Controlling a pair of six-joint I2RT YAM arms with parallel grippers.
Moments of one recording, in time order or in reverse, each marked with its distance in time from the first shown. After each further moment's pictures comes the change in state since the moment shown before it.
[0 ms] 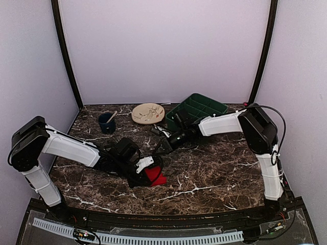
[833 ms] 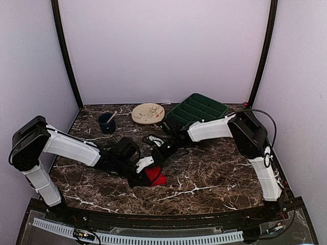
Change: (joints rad) left arm 0.009 0.009 0.006 -0.002 0.018 0.010; right arm 0.087 0.113 0.119 -0.125 0.212 -0.022
